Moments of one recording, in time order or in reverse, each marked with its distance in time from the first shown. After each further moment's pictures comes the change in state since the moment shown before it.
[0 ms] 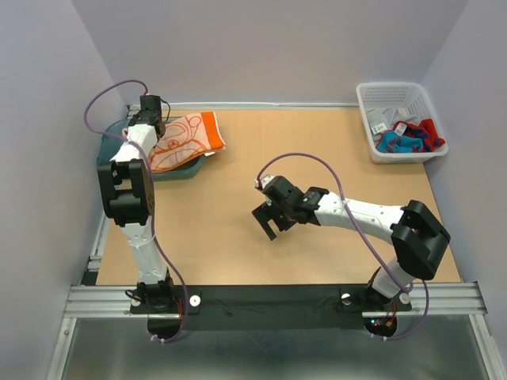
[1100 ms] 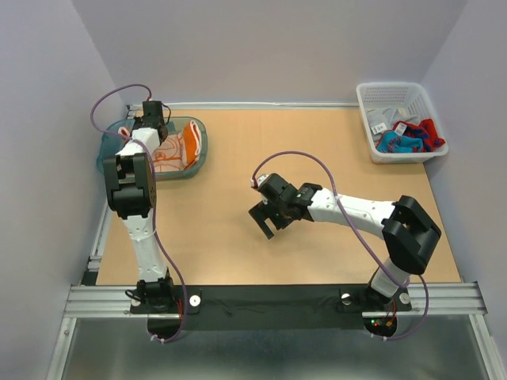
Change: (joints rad) left arm 0.012 0.109 0.000 0.179 -0.156 0.172; right arm 0.000 0.066 0.072 -0.052 -0.003 -0.012
